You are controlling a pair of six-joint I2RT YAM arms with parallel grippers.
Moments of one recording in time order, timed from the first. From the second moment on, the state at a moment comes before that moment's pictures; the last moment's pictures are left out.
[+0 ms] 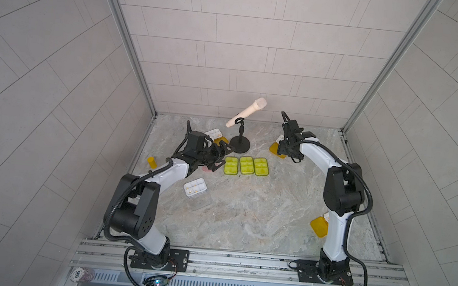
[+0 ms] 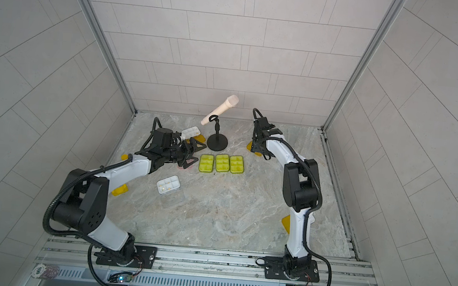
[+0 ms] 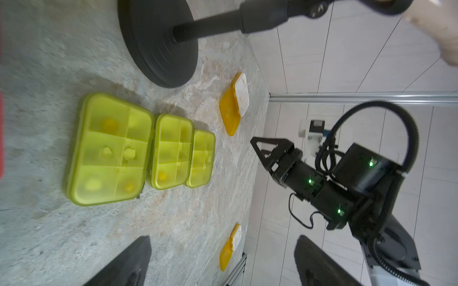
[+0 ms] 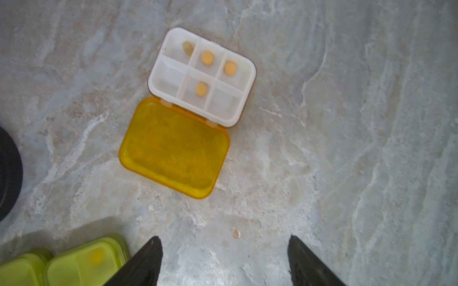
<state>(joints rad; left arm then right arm) -0.28 1.58 0.94 0.03 0.65 -1.07 0.25 2.10 1.75 -0.79 0.26 0.43</state>
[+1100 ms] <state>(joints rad) -0.32 1.58 0.97 0.00 0.66 -1.03 0.16 2.37 2.01 -0.90 0.23 0.40</state>
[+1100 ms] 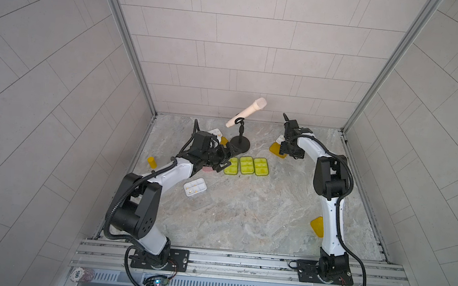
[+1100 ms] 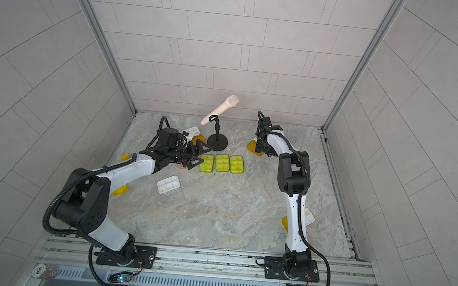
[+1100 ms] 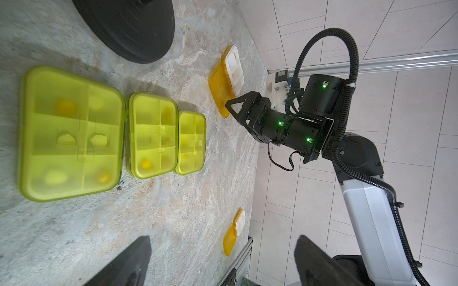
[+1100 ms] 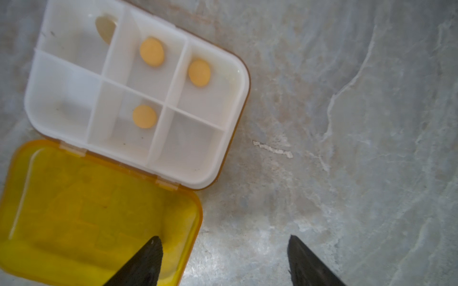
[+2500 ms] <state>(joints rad) -0.33 1.59 0.97 0.00 0.66 -1.03 -0.03 2.31 1.92 -0.92 0.24 0.36</state>
